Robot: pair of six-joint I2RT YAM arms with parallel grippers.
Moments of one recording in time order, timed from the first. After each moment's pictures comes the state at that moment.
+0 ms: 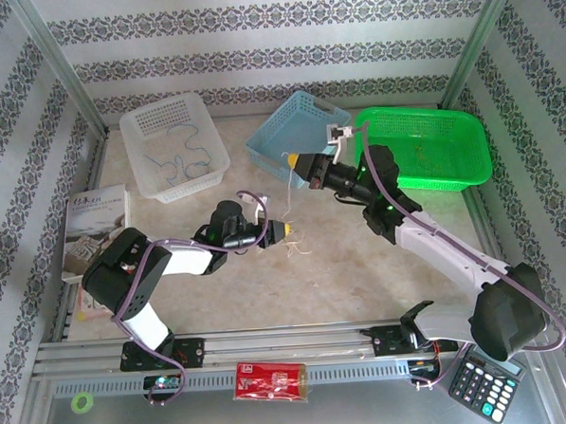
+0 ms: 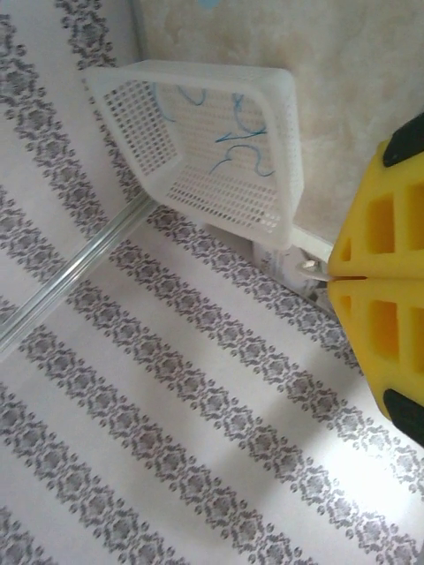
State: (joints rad) left arm -0.57 1.69 0.58 0.69 0.52 -0.62; right arm 0.47 1.24 0.93 0.35 -0.51 0.82
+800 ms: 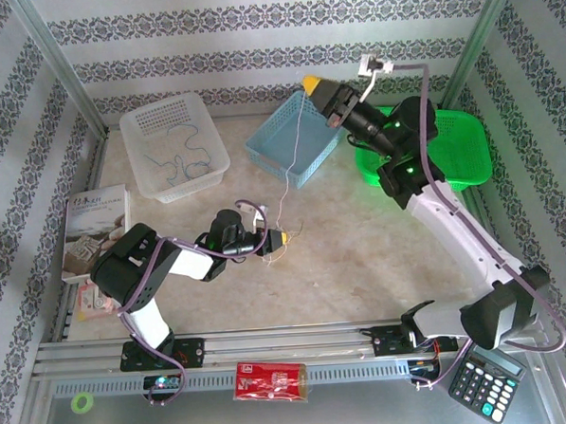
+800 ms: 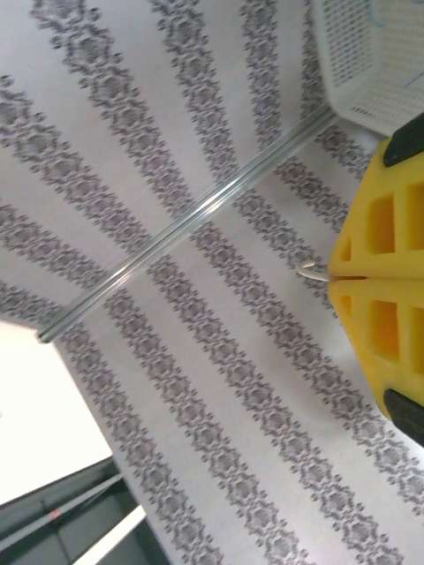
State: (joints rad) left arm -0.57 1.75 0.52 0.78 0.52 -0.66; right arm 0.38 1.34 1.40 0.39 -0.51 0.92
